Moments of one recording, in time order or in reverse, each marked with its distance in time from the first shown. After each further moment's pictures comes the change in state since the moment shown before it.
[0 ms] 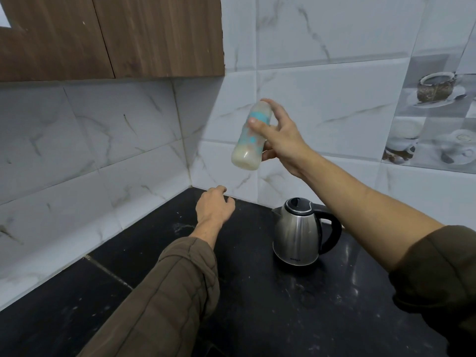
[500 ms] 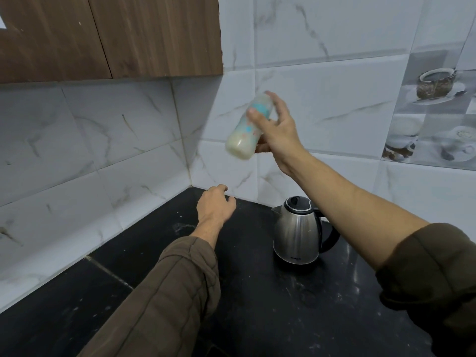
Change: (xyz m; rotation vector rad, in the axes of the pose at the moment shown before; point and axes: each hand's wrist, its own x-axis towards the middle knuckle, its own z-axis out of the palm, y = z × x) left_hand 0.001 0.005 0.001 0.006 0.008 0.002; right_hand 0.006 0.002 0.012 0.132 0.100 -0.045
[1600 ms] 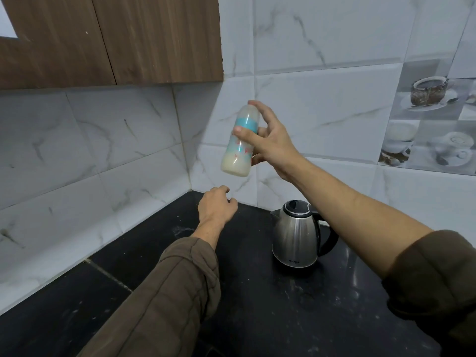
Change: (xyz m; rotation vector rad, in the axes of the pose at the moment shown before) left_hand -0.004 0.008 -0.008 0.006 -0.013 0.039; right_hand -0.018 -0.006 0.003 -0.202 -0.158 -0.030
